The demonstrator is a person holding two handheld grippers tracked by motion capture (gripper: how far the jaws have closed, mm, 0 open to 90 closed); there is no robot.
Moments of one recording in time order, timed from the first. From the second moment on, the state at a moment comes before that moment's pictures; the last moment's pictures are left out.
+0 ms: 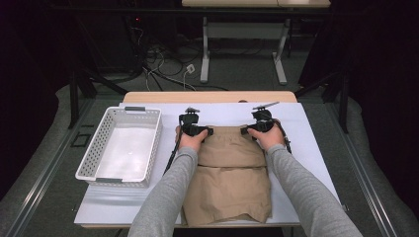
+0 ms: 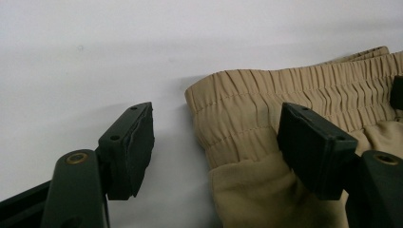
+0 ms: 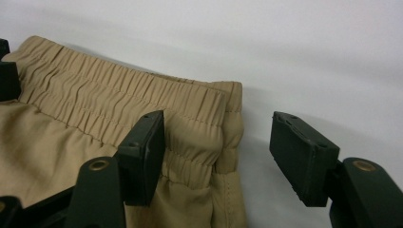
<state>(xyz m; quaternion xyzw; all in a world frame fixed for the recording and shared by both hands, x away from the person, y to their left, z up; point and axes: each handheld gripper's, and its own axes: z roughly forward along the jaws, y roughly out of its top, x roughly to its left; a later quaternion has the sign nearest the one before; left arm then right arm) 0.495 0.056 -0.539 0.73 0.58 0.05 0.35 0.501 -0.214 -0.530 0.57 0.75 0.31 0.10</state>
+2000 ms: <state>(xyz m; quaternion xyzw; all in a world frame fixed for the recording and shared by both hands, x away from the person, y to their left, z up) 0.496 0.060 -0.529 0.74 0.56 0.00 0.38 0.493 -0.214 -0.520 0.54 0.75 0.36 0.07</state>
